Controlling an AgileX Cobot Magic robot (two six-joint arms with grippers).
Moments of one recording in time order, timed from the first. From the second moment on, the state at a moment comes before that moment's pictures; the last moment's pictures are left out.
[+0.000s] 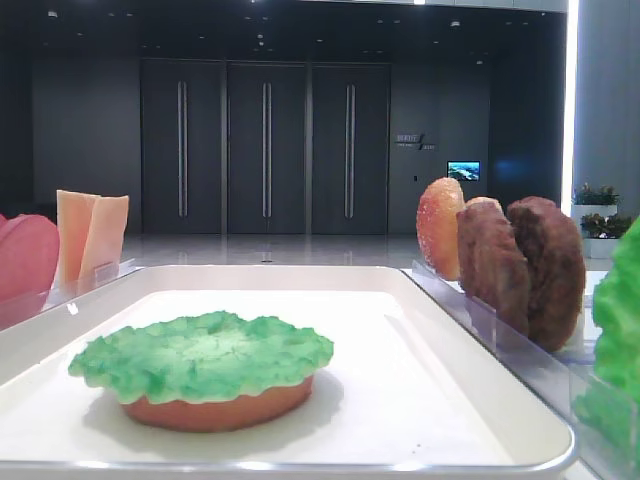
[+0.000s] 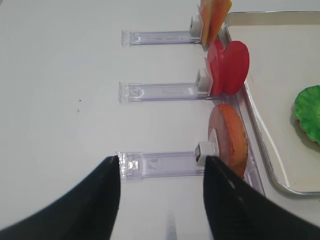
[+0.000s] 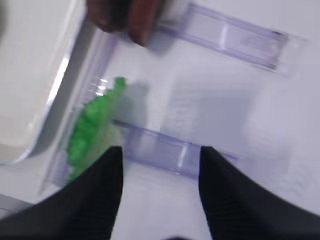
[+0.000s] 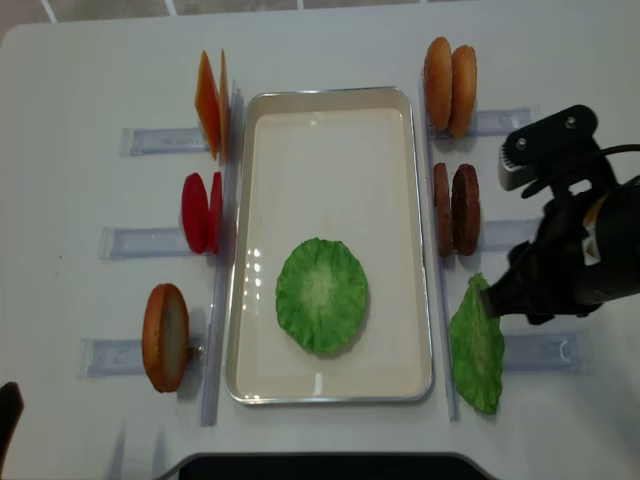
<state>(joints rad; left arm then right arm) -0.05 -0.02 -0.47 0.05 1.11 -0.05 0.62 1.18 -0.76 -0.13 0.95 0.32</state>
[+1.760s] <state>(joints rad) -0.05 -0.02 -0.47 0.05 1.11 -0.05 -0.05 0.06 -0.57 0.00 1.16 0.02</state>
